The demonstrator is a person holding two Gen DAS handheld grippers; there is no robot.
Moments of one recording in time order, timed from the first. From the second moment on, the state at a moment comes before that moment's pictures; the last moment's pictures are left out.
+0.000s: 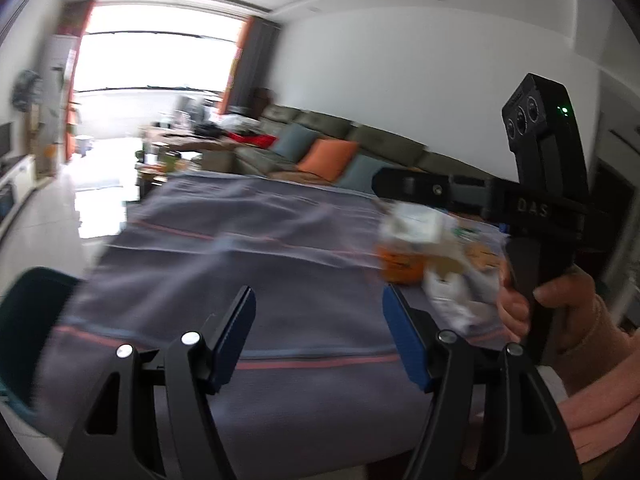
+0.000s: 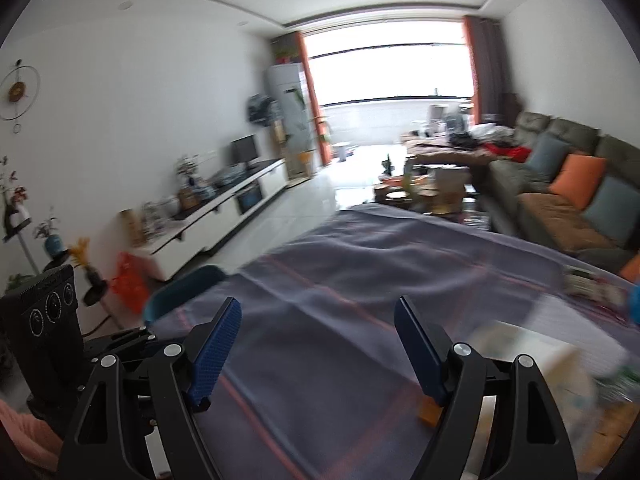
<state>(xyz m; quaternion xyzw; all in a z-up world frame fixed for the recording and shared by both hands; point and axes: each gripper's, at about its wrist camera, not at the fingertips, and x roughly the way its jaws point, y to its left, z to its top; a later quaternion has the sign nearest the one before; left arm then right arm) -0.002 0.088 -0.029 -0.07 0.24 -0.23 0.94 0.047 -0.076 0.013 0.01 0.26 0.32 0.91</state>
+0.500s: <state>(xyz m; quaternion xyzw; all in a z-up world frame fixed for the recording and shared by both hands) 0.022 -0.020 -0.057 -0.06 0.31 -0.36 0.88 0.049 -0.188 -0.023 0.09 0.29 0.21 0.93</state>
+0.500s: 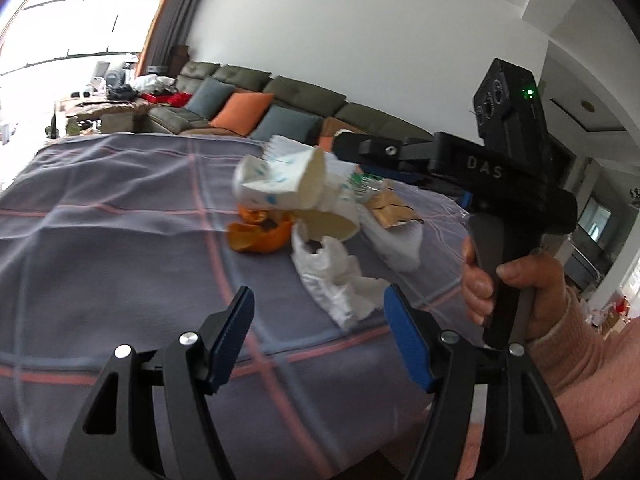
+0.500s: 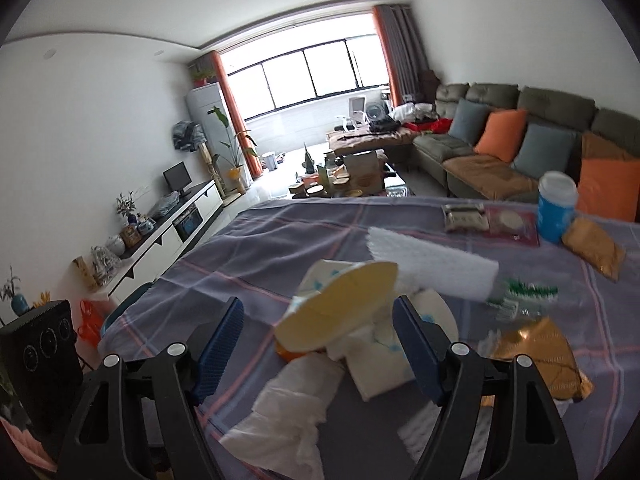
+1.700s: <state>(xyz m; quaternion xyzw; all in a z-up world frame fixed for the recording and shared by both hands) 0.042 -0.009 -0.071 -0.10 0.35 -0.36 0.86 0.078 -0.194 -0.042 0.19 0.31 0.25 0.90</state>
